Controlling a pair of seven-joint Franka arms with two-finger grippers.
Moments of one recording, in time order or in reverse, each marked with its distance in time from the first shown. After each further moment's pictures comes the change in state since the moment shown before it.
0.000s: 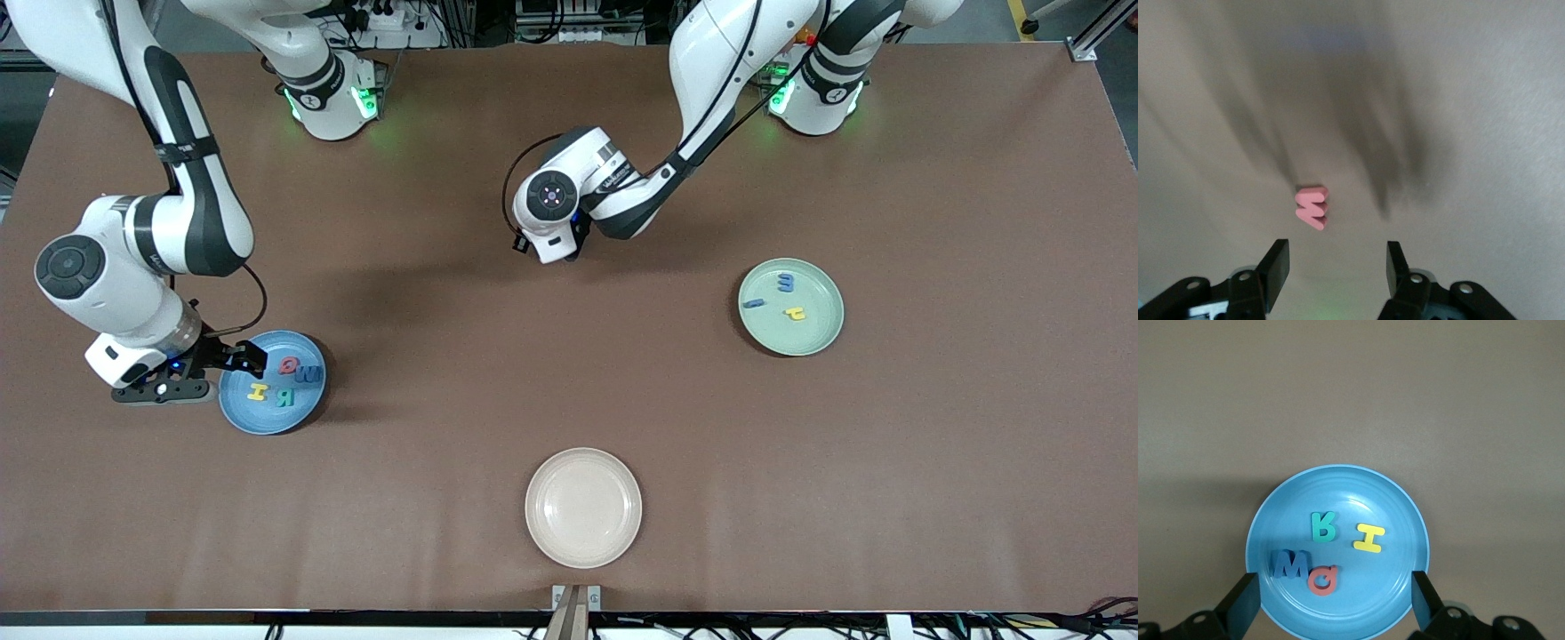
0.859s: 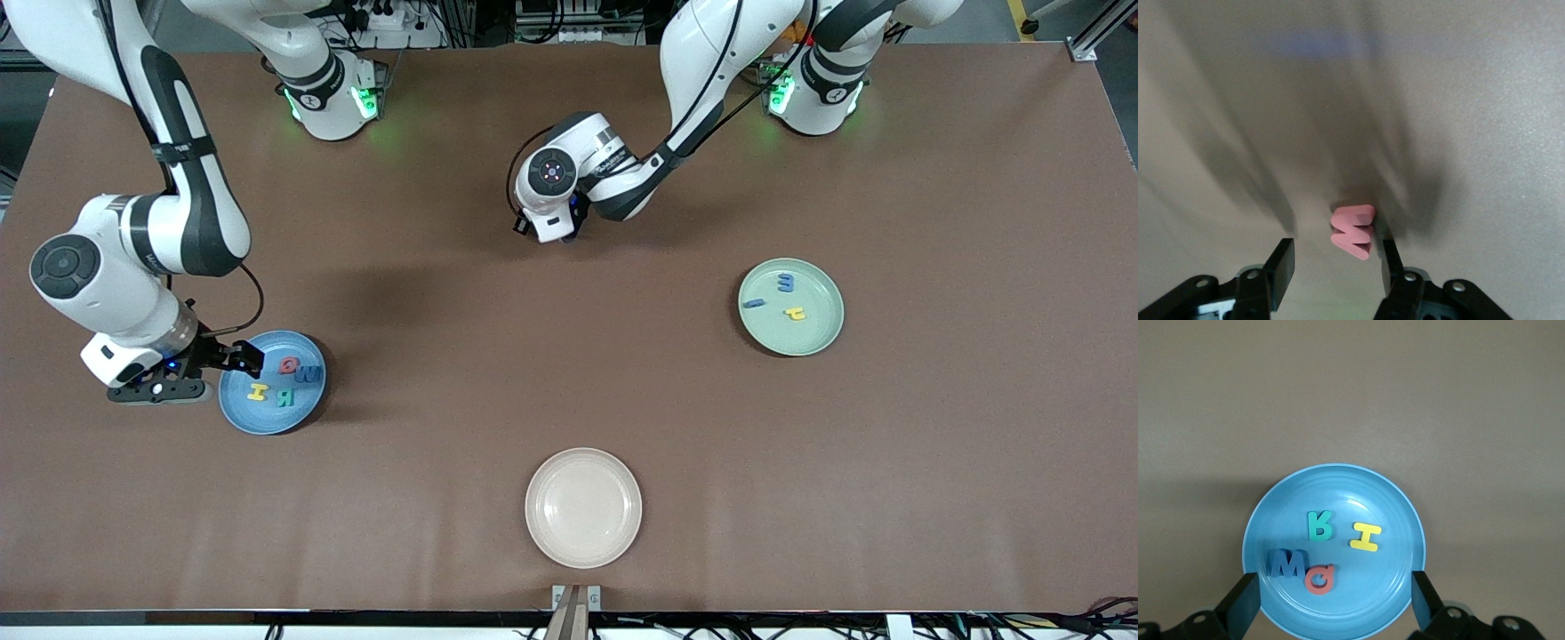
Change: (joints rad) left arm -0.010 -0.004 -0.038 -0.127 0.039 0.139 -0.008; right arm -0.005 -0.002 0.000 0.000 0.000 -0.003 0.000
